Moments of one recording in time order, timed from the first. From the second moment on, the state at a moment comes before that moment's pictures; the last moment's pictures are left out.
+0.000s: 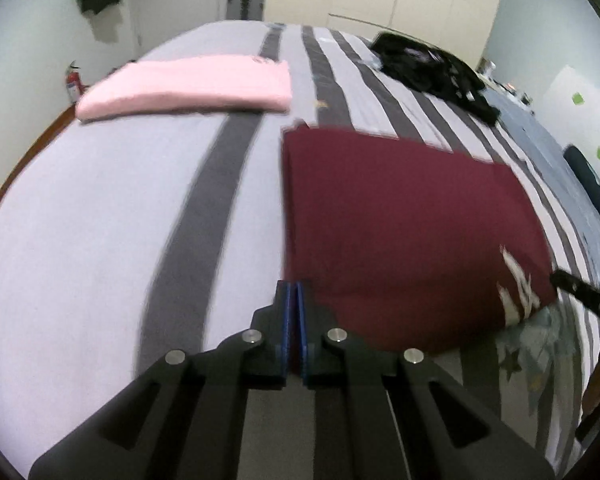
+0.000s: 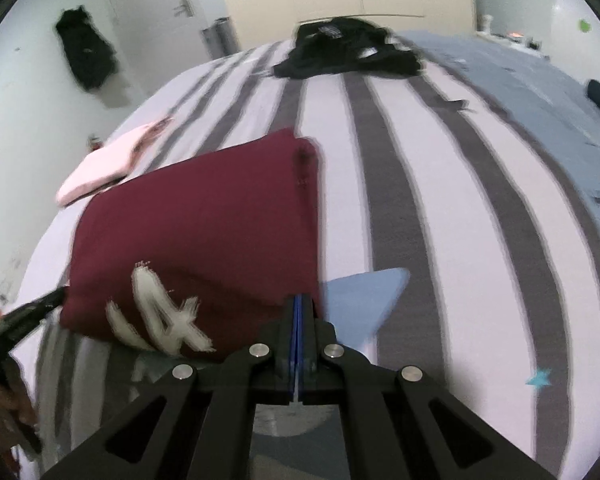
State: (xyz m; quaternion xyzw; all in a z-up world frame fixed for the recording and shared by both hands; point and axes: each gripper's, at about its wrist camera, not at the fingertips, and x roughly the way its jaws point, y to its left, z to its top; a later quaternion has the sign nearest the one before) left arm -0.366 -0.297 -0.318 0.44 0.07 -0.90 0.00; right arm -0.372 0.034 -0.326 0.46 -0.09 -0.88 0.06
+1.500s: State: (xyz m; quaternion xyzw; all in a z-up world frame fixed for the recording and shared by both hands) left arm -0.514 -0.315 -0.309 0.42 0.03 -0.91 0.04; right arm -0.526 0.038 -0.332 0.43 -0.07 -0.90 0.04
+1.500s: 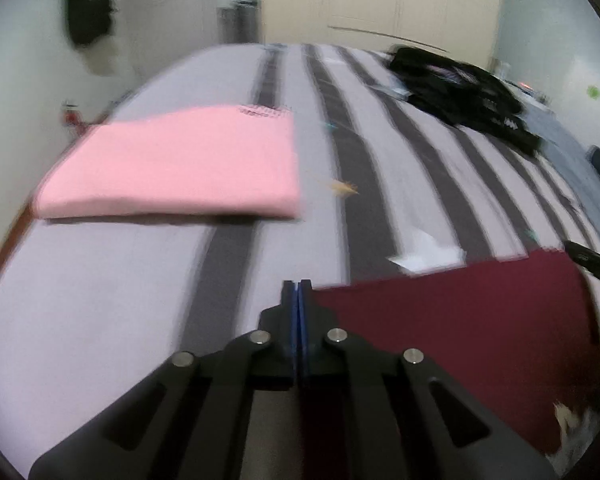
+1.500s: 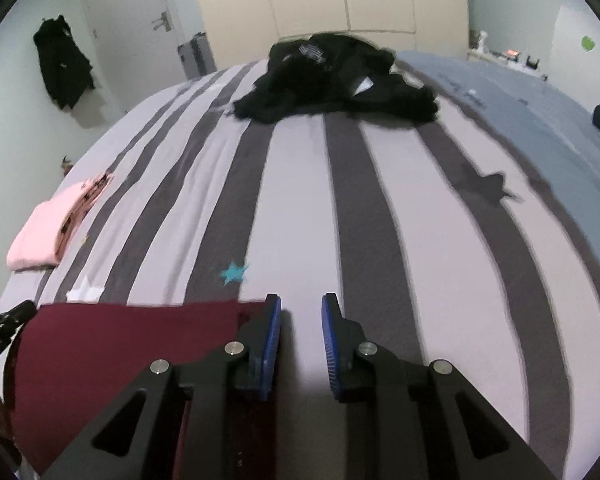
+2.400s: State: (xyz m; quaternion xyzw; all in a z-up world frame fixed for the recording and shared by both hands) left arm -0.419 -0.298 -0.285 0.43 0.03 -0.90 -0.01; right arm -0.414 -0.015 -0.326 0.45 -0.02 -0.88 0.14
